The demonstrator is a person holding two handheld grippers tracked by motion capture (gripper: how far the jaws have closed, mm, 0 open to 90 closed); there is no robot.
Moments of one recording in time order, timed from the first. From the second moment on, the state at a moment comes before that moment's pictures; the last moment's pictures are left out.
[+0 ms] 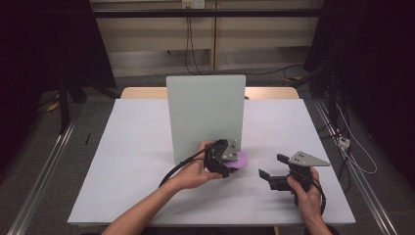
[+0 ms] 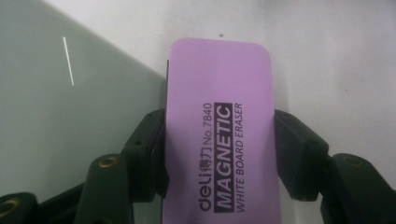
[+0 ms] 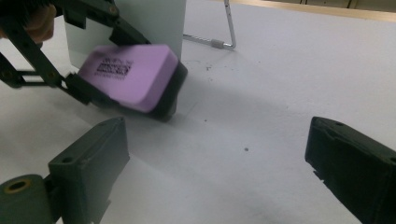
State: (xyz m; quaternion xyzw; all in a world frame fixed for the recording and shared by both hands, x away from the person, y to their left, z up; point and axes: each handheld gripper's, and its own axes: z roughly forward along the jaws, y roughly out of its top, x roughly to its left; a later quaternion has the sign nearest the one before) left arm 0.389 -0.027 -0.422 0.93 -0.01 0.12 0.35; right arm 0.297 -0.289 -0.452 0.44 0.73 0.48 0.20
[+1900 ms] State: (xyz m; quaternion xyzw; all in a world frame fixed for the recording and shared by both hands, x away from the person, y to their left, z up) left arm 0.383 0.095 -0.391 0.88 0.16 0.08 0.44; right arm 0.300 -0.278 -0.454 0.42 0.74 0.48 0.19
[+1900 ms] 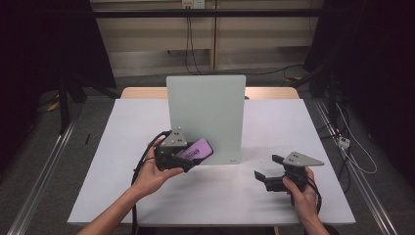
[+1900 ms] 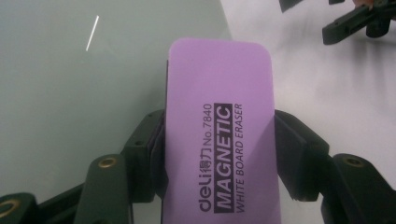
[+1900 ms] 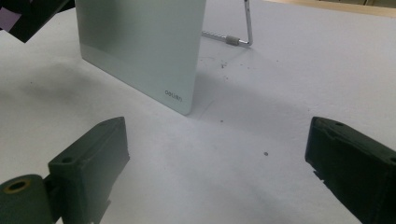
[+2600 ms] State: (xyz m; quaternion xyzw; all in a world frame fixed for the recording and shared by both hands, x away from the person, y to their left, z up) left arm 0.379 0.094 -0.399 0.90 0.14 0.03 0.41; right arm 0.303 -0.276 -0.455 0.43 0.74 0.48 0.18
